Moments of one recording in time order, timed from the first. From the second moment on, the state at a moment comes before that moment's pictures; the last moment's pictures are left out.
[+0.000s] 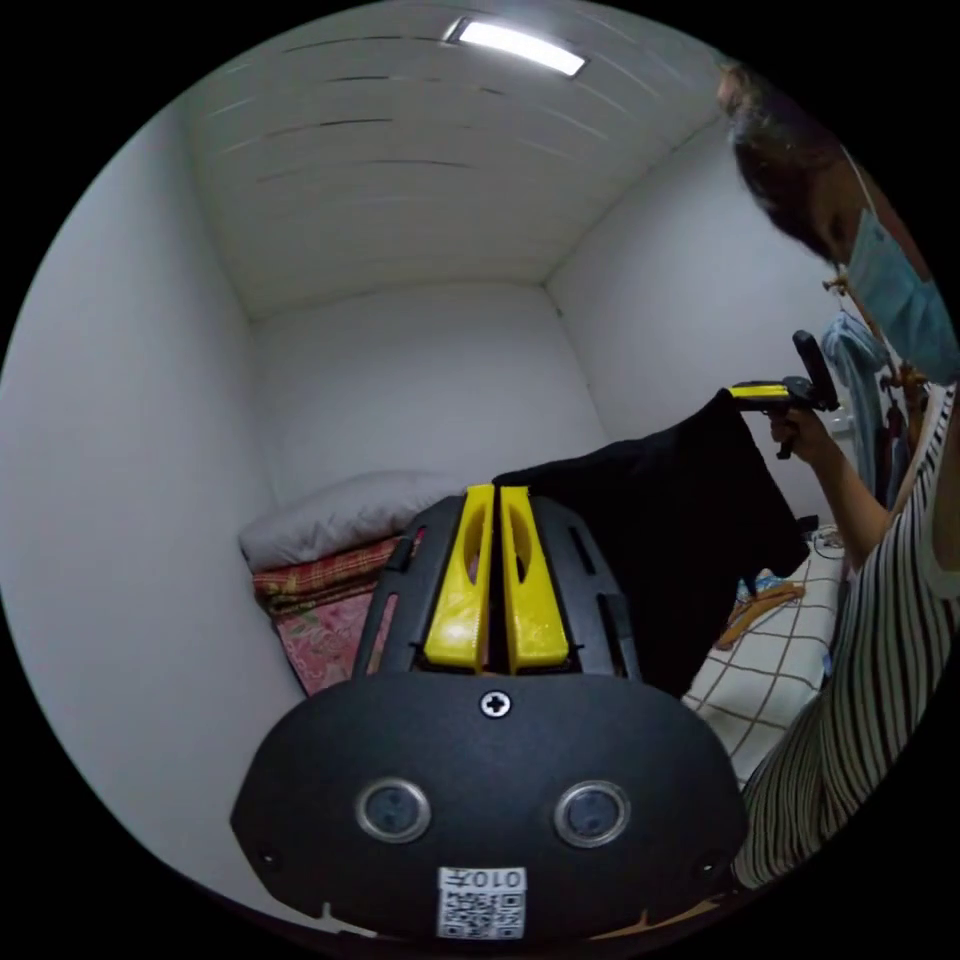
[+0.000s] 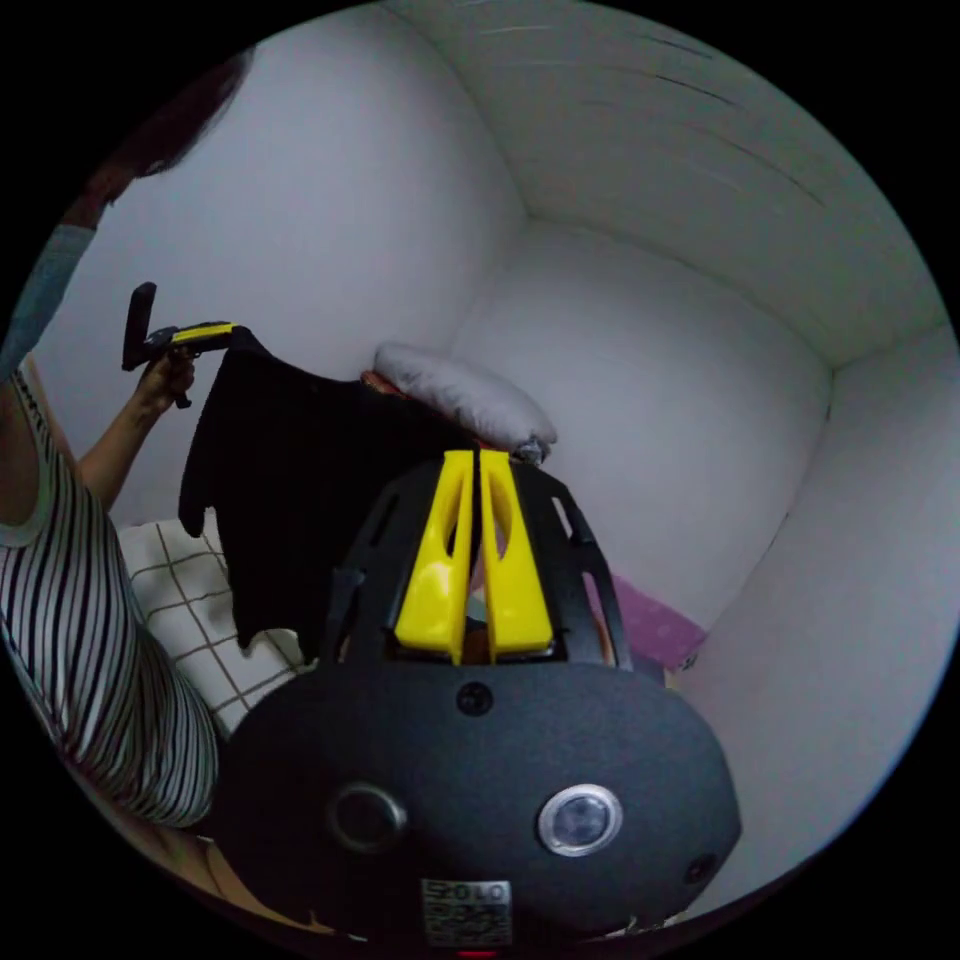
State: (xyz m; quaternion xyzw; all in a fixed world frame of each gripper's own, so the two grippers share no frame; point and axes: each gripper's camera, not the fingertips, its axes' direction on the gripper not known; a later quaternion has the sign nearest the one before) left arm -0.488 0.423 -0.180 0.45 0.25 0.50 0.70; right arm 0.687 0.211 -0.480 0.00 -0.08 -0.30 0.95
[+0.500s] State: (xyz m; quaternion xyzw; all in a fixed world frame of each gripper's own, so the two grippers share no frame) left arm -0.365 0.346 -0.044 0.29 0.18 0.56 0.75; right arm 0.733 0.238 -0.301 -0.13 -0.10 -0.29 0.94
